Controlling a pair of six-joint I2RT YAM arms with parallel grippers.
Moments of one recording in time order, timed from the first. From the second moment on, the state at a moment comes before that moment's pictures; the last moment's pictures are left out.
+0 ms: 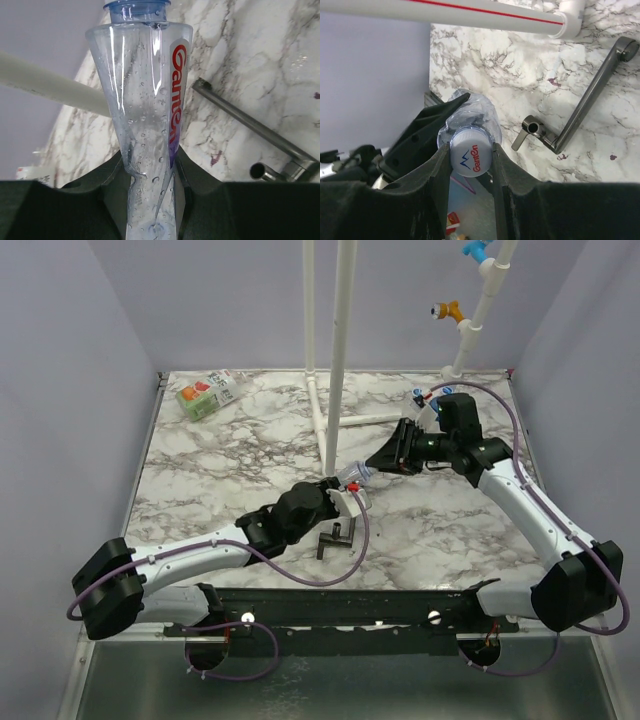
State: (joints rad) left arm -1.02 1.19 0.71 0.13 -0.24 0.55; right arm 0.36 1.31 1.15 -0.50 -0.67 0.69
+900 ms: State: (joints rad) left arm -0.97 1.21 0.70 0.31 -0.11 0.44; right arm 0.41 1.24 1.38 -0.59 -0.43 0.75
